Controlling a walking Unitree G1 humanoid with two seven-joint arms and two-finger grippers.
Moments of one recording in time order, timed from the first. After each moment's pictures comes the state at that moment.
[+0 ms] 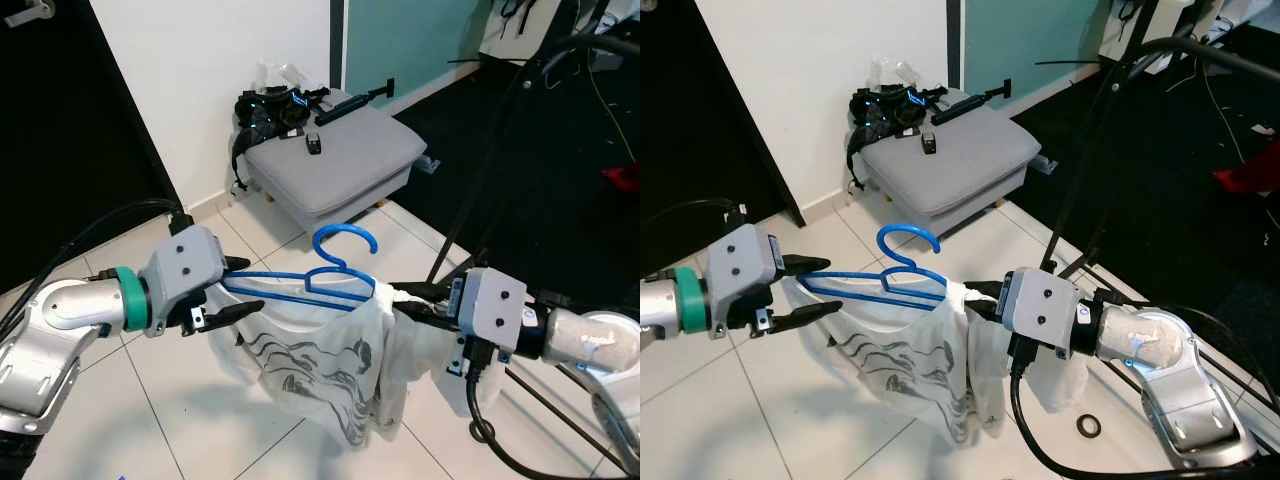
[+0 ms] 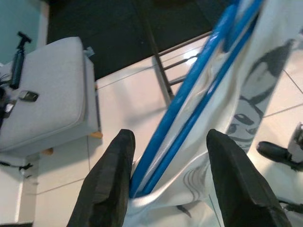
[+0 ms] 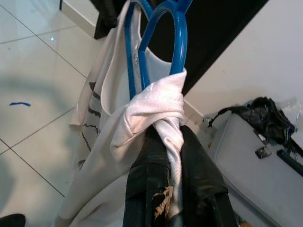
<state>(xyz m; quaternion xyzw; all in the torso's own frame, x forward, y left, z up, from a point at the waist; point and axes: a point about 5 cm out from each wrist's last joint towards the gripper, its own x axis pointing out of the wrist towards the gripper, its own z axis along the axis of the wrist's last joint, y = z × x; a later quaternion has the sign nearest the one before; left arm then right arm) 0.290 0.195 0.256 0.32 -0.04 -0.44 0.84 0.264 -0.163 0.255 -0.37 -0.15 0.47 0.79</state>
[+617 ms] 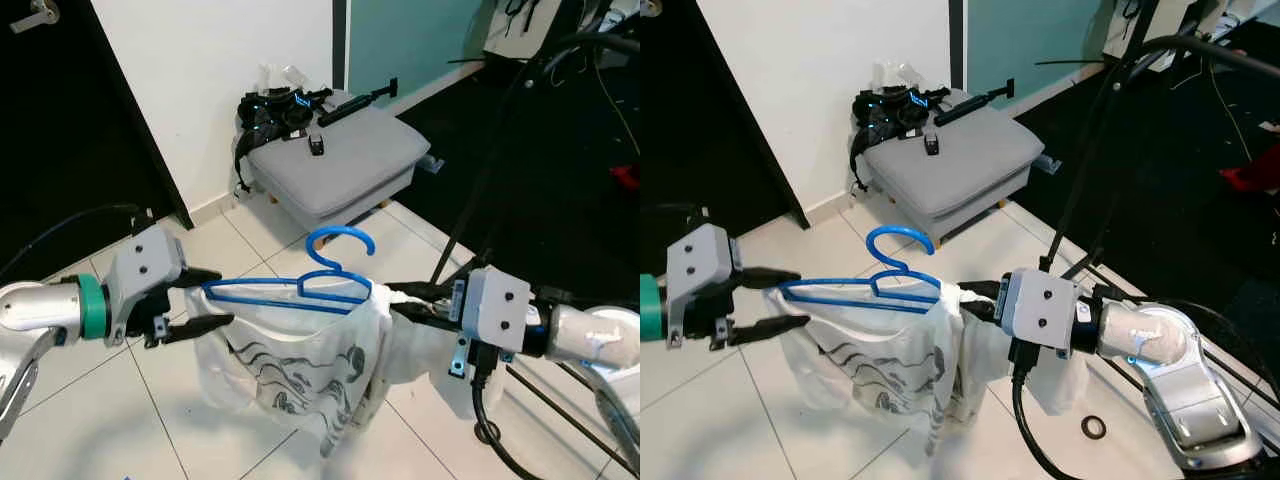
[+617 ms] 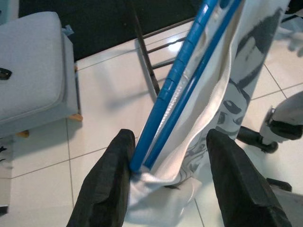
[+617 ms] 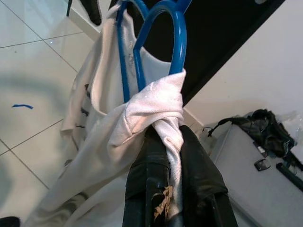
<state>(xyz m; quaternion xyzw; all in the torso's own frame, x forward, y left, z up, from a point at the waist) 0.278 0.215 0.245 0.30 0.02 -0.48 0.82 0.262 -0.159 0.265 -0.38 -0.16 0.49 0.77</state>
